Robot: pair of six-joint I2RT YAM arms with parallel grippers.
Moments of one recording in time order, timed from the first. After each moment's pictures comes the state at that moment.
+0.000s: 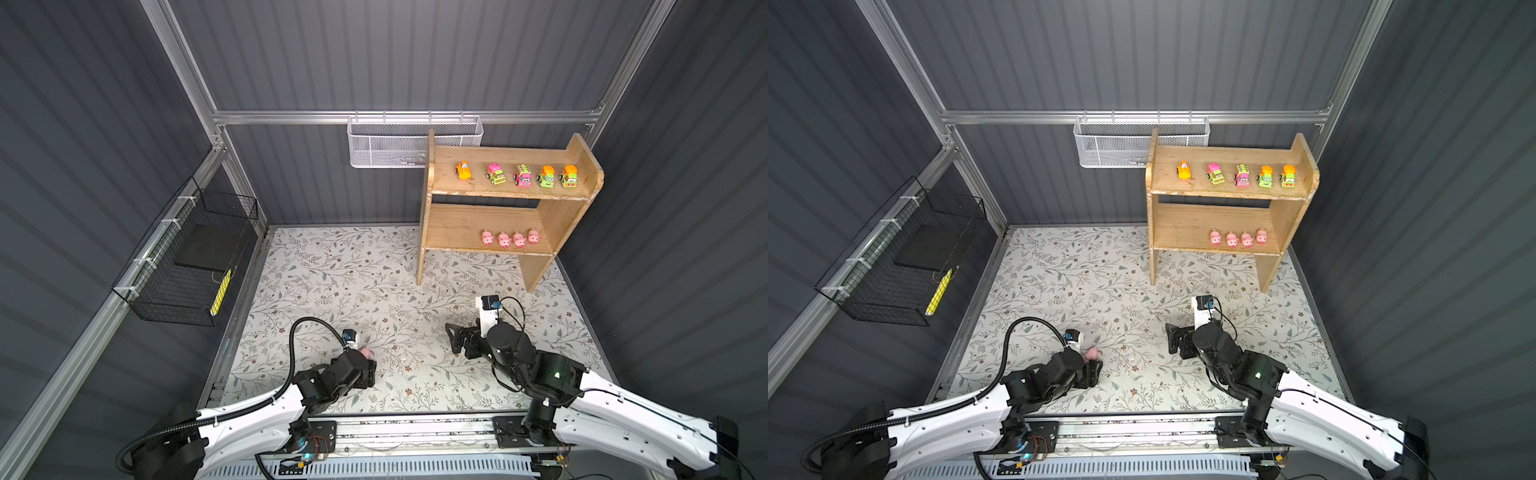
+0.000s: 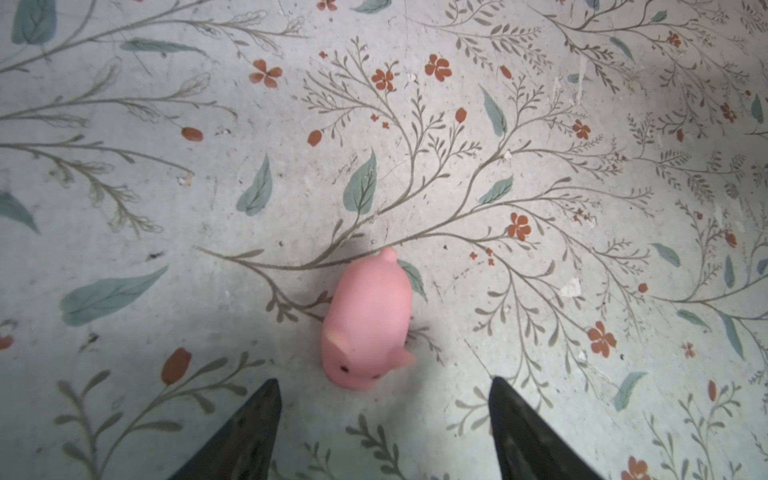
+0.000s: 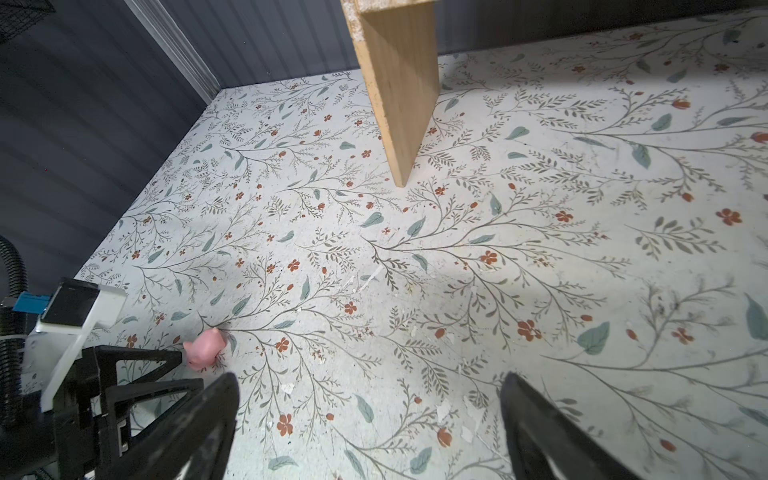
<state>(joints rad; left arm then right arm) -1.00 0.91 0.24 -0.20 -0.31 -0.75 0.97 0.70 0.58 -0.42 0.44 0.58</state>
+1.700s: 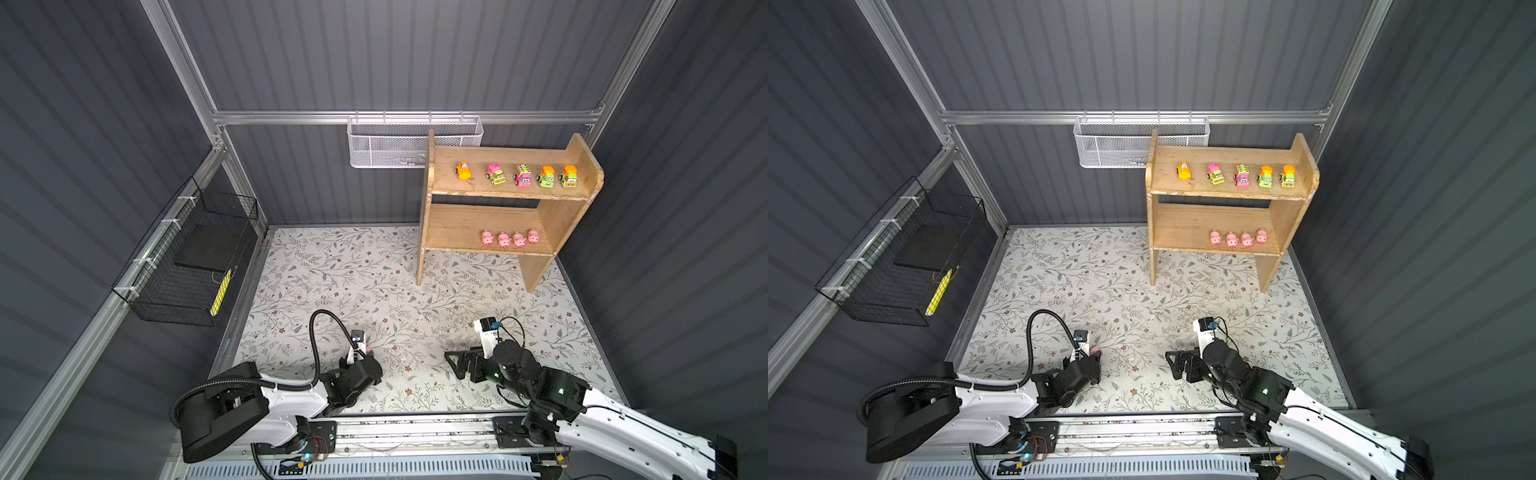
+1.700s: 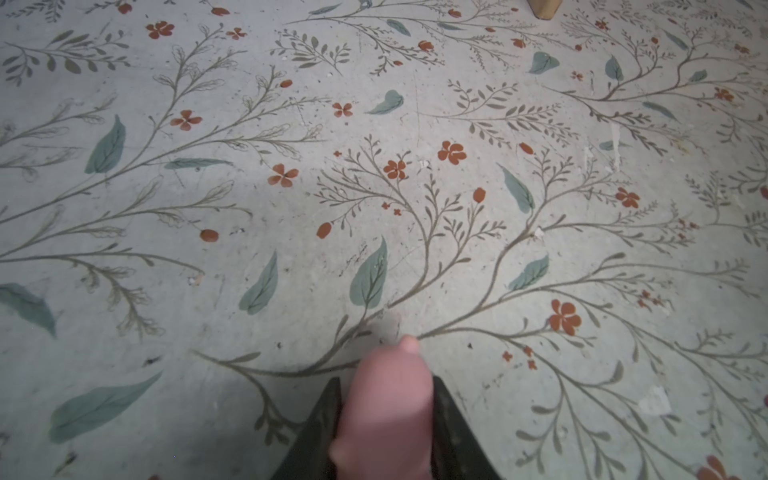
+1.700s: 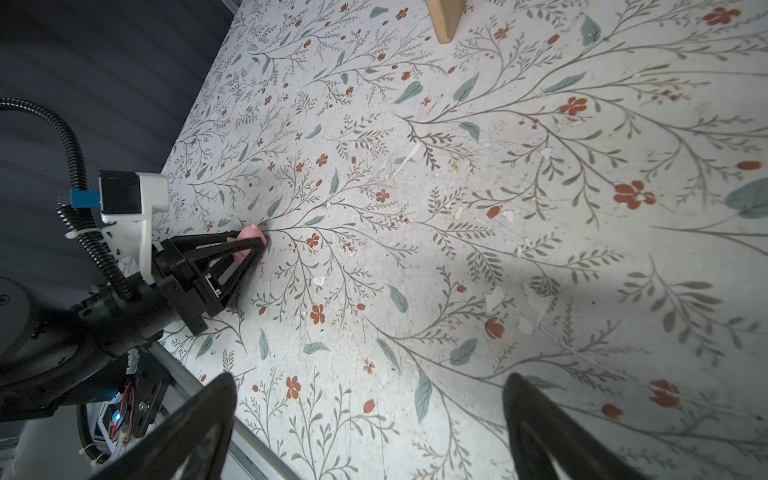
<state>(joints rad) -1.11 1.28 0.20 0.25 -0.62 -0.72 0.95 0.55 0.37 -0.43 0.16 0.73</state>
